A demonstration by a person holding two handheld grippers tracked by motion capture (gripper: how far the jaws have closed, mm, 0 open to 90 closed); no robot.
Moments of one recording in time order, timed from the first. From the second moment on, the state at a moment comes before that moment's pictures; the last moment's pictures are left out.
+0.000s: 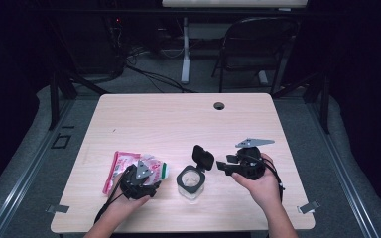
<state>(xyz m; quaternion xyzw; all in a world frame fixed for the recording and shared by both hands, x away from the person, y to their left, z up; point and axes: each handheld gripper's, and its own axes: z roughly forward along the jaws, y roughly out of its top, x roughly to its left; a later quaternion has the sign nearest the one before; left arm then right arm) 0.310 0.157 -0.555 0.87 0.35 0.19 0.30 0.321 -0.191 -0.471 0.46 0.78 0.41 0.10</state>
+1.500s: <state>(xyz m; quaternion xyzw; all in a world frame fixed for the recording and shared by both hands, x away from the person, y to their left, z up) 0.337 0.159 -0.575 0.86 0.37 0.22 0.27 0.313 -0.199 -0.474 0.47 0.77 0.41 0.12</state>
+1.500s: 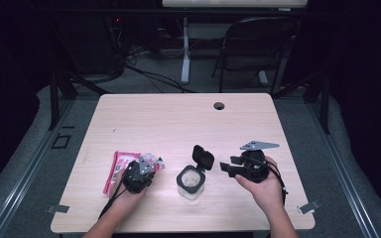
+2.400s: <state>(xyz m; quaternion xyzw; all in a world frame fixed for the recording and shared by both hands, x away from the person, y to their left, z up) 0.341 0.199 -0.541 0.82 0.42 0.15 0.37 0.313 -0.204 -0.476 0.48 0.77 0.41 0.12</state>
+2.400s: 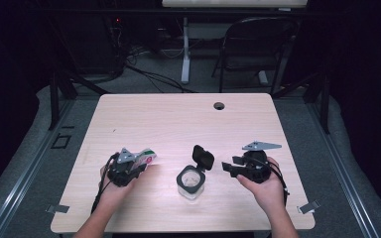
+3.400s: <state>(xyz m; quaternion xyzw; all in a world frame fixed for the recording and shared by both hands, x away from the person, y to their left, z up) 0.340 0.247 -0.500 0.79 0.45 0.15 0.39 0.315 -0.202 -0.478 0.48 0.77 0.41 0.12</state>
